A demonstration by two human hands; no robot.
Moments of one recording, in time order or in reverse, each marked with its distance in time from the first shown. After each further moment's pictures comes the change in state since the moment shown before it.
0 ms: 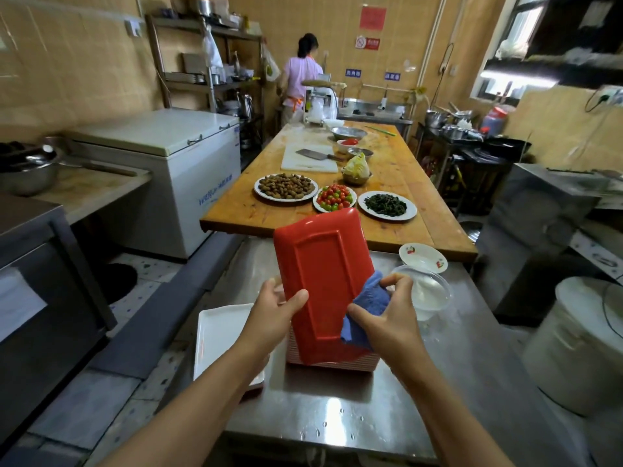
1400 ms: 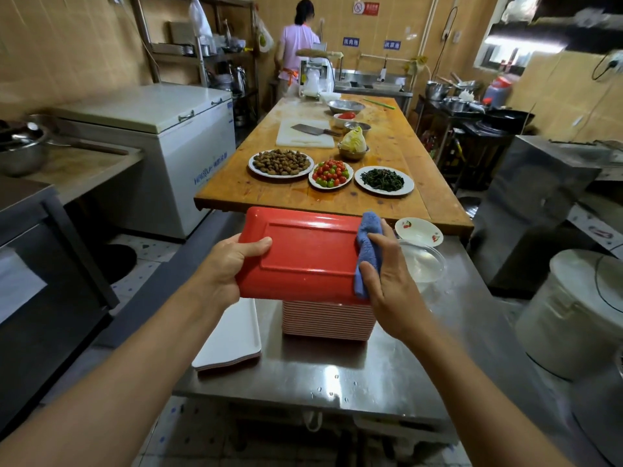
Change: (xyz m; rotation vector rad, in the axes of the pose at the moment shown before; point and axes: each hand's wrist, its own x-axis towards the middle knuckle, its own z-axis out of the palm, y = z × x) left_hand 0.013 0.040 -0.037 -0.204 -0.020 -0.143; right_hand 0.012 0.022 -0.019 -0.288 -0.109 -0.428
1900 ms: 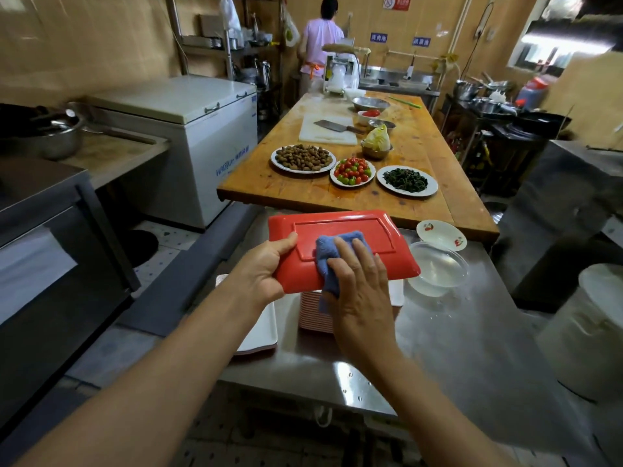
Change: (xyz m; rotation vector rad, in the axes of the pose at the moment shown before) left_hand -0.014 -0.004 0.024 -0.256 0.088 -0.200; right_hand -0.020 -0.038 0.060 -0.349 0.082 -0.310
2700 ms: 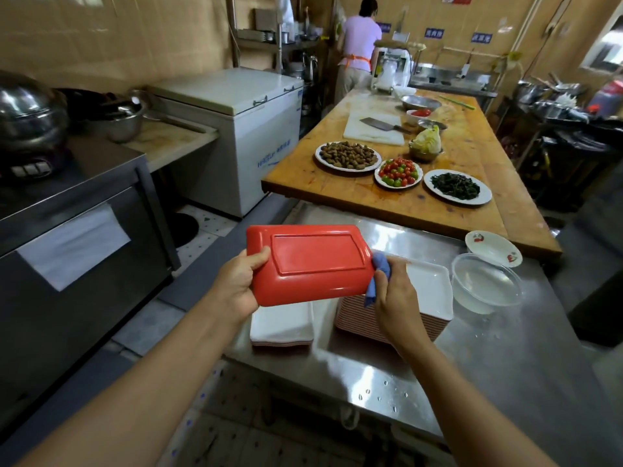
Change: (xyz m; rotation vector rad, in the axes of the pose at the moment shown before) left_hand -0.002 0.006 -0.100 -0.097 0.175 0.162; right_hand 0.019 0.016 0.048 0.475 -0.161 0.502
